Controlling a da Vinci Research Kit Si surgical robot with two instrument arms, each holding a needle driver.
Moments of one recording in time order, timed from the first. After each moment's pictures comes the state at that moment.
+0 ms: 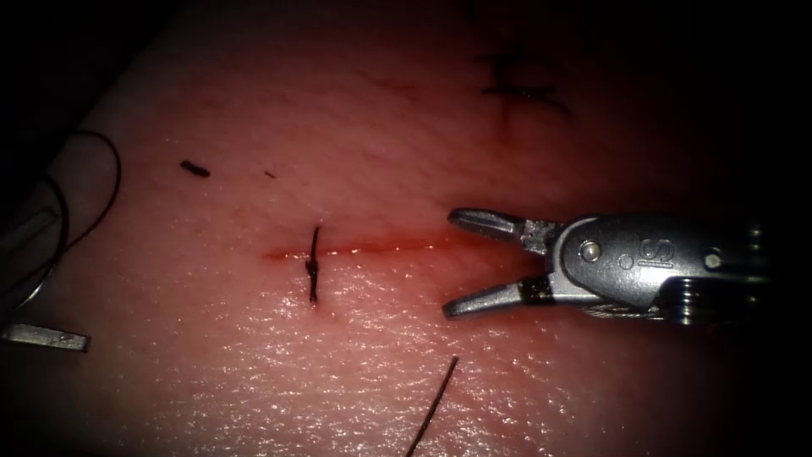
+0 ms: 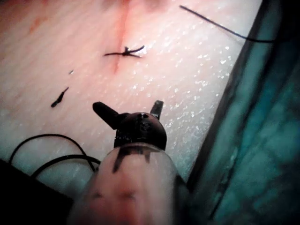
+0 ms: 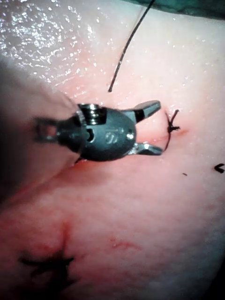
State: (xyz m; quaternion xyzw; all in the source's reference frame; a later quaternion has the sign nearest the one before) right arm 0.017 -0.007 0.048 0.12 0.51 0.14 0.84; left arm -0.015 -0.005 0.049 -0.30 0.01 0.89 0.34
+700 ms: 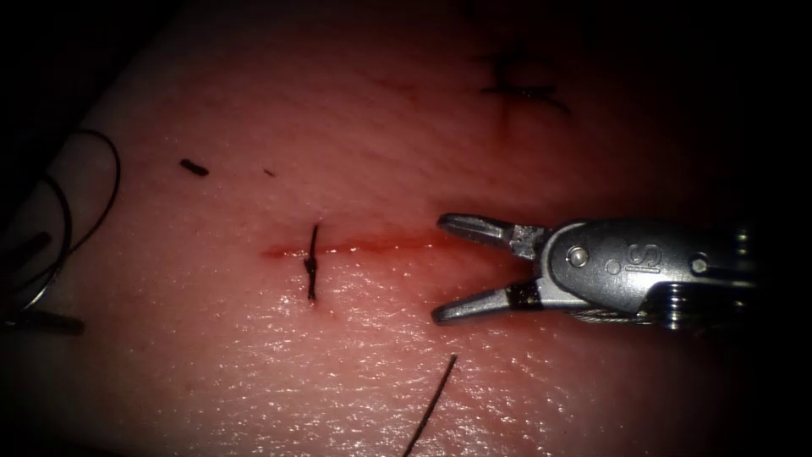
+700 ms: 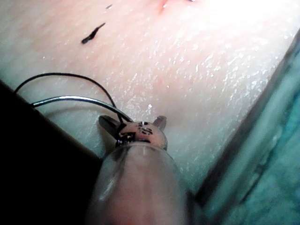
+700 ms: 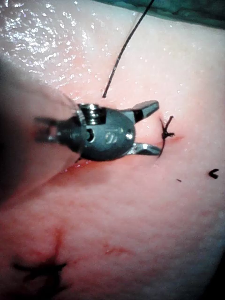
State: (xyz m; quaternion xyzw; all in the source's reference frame) right arm 0.018 -0.008 0.048 0.12 0.50 0.14 0.85; left arm -0.011 -0.007 0.064 -0.25 -0.04 0.89 0.37
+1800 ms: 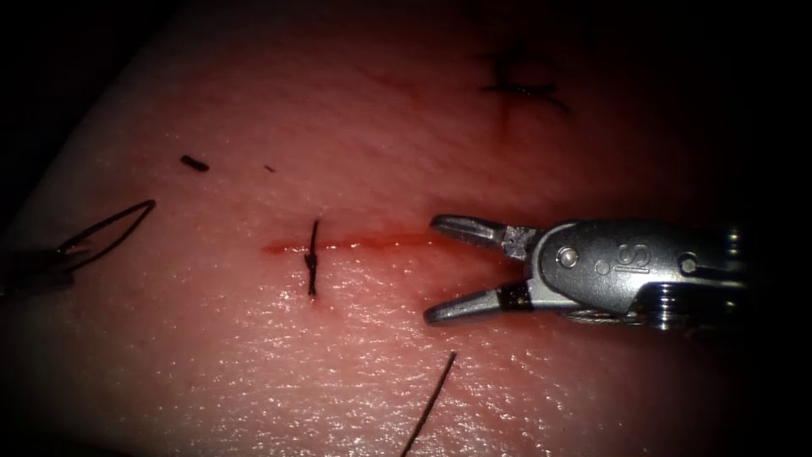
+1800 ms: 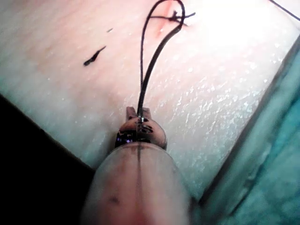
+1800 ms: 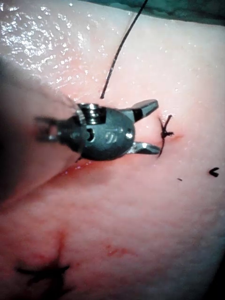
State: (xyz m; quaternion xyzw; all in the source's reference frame) right arm 0.018 -0.008 0.048 0.14 0.50 0.18 0.84; left arm -0.013 -0.003 0.056 -0.30 -0.03 0.87 0.38
